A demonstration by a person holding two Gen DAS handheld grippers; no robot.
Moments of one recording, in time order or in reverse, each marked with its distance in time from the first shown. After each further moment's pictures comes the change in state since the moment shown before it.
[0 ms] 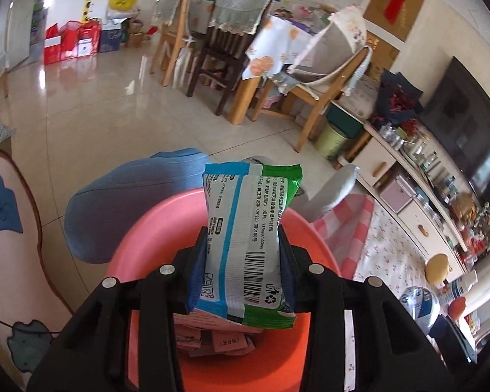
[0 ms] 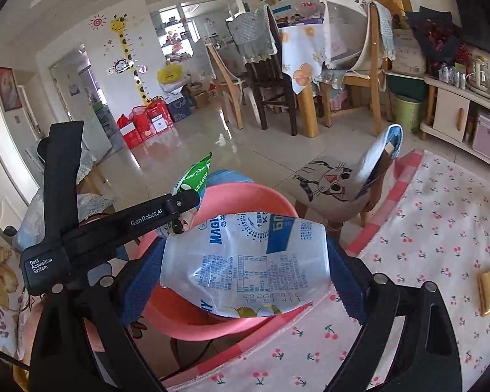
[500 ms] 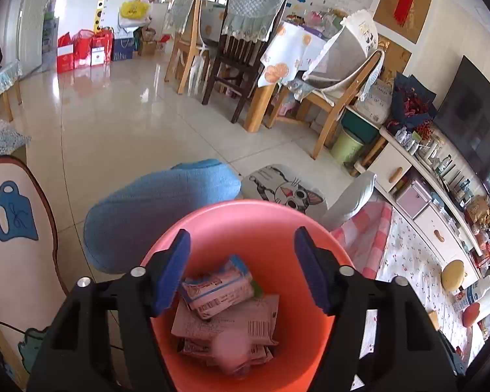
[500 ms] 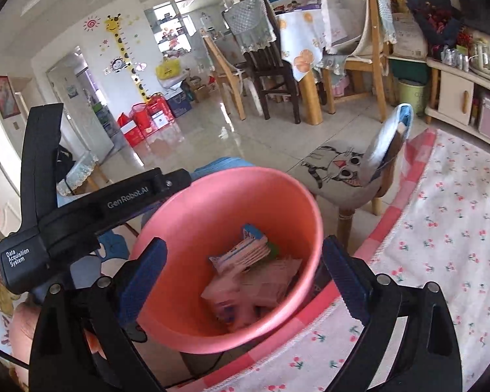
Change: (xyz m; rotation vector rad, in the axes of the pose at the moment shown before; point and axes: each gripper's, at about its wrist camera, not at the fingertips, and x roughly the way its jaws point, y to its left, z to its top) left arm -0.006 0.004 0.003 0.022 -0.054 0.068; right arm 0.011 -0.010 -0.013 0.060 0.011 -0.021
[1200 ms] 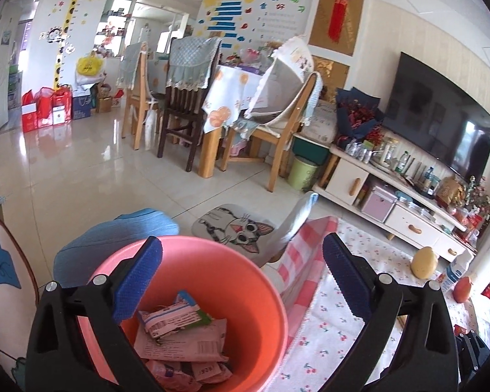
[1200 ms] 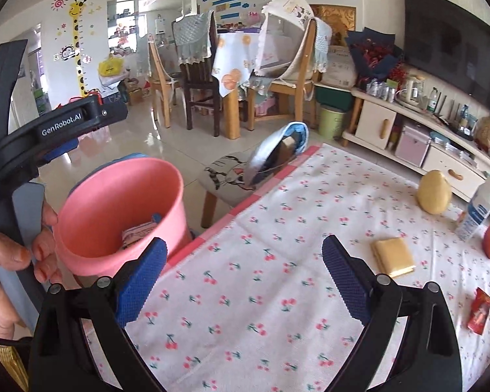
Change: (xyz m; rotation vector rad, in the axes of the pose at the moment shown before) left arm -0.051 -0.079 -0.016 0.177 -0.201 -0.164; right arm -0.090 -0.051 -0.042 -0.082 -0.067 -0.374
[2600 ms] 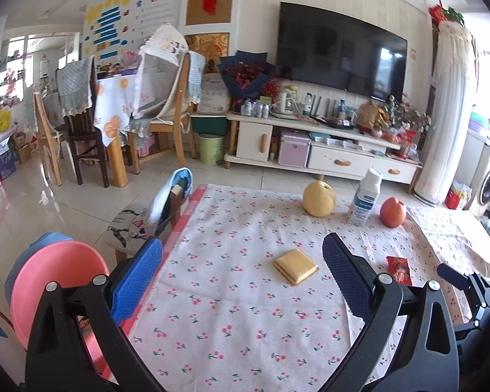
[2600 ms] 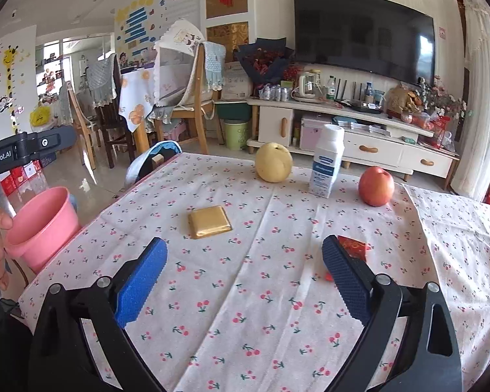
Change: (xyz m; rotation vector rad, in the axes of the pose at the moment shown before) left arm -0.057 -0.203 -0.052 0.359 0.102 -0.284; right arm -0.123 -0.184 -0.089 0.237 -0.106 -0.297
